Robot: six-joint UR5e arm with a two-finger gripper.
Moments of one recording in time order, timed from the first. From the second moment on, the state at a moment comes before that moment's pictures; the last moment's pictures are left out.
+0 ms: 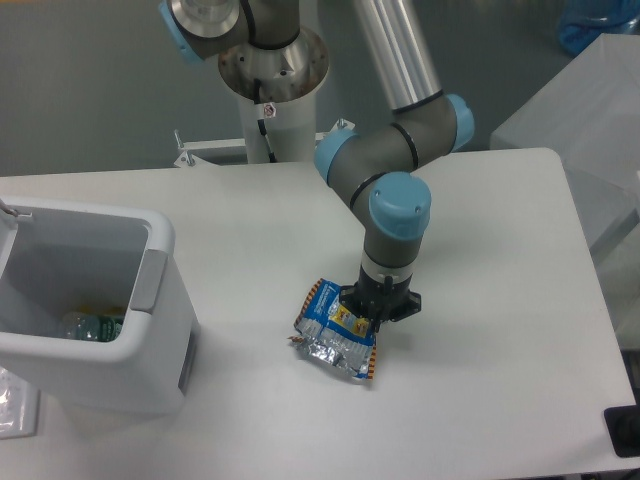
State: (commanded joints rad) arm 2.56 -1.96 -1.80 -0.73 1.42 0.62
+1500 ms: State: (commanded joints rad) arm 2.41 -1.61 -1.50 -0.73 0.91 0.14
